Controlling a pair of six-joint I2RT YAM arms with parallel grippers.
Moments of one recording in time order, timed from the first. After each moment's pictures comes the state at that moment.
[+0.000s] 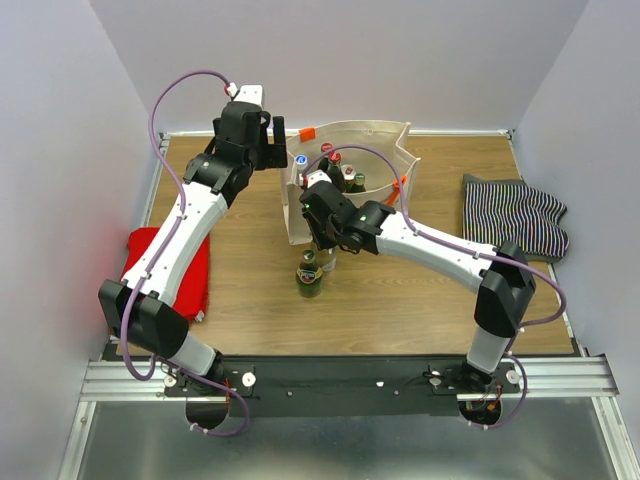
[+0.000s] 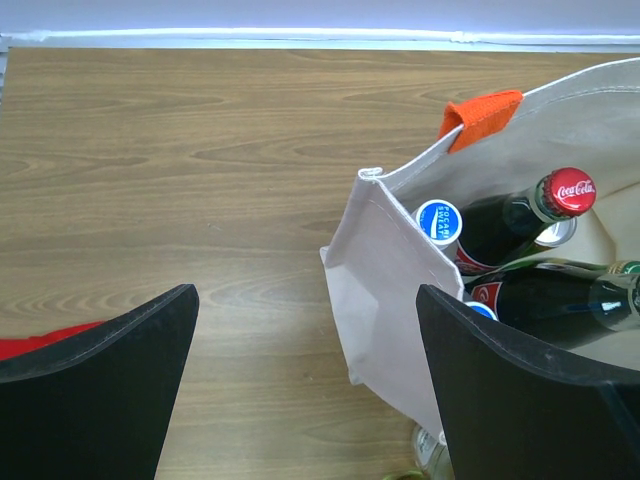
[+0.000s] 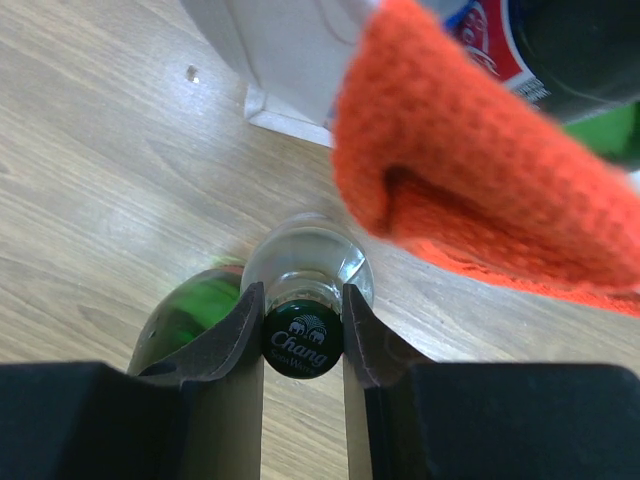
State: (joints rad) left arm -0.38 1.51 1.62 -0.59 -0.28 -0.23; right arm 0.96 1.78 1.54 -0.61 0.32 0.30
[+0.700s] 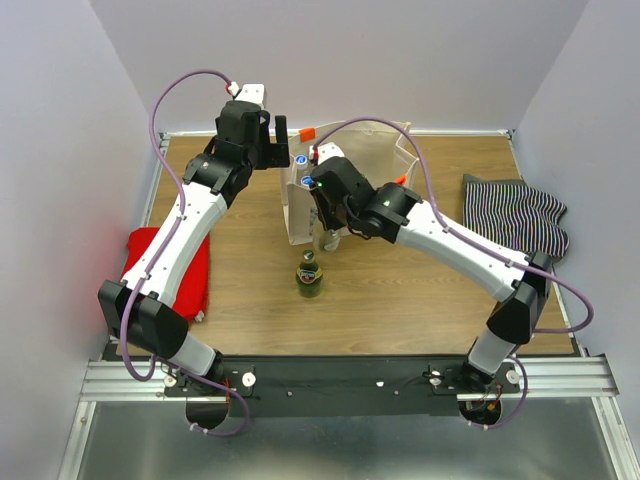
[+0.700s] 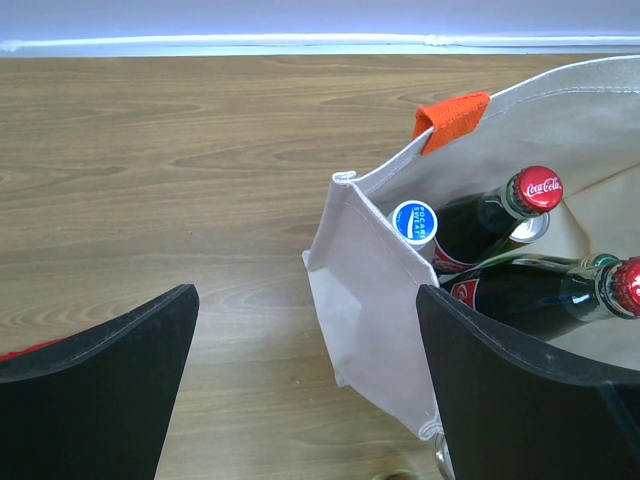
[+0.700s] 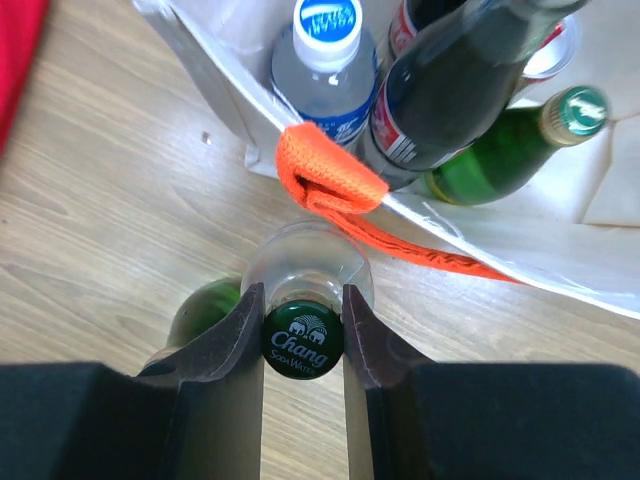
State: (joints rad) left arm -0.38 1.51 1.62 -0.57 -0.23 -0.23; right arm 0.96 1.71 1.72 -0.76 0.38 0.29
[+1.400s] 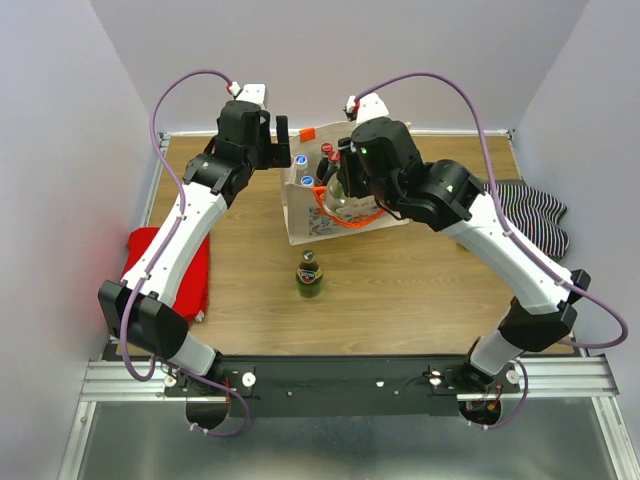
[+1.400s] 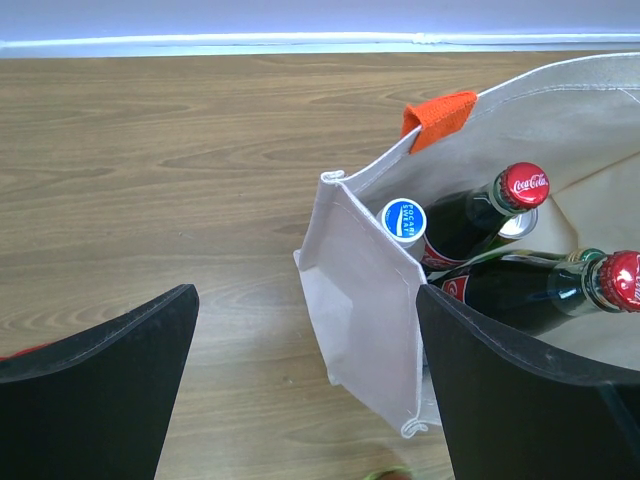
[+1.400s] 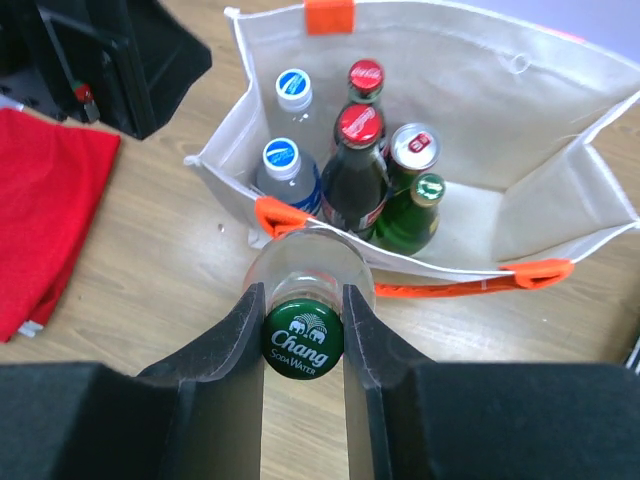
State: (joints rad) left arm -0.38 1.51 1.62 -0.57 -0.21 -0.24; right arm 0.95 1.63 2.05 -0.94 0.49 0.29
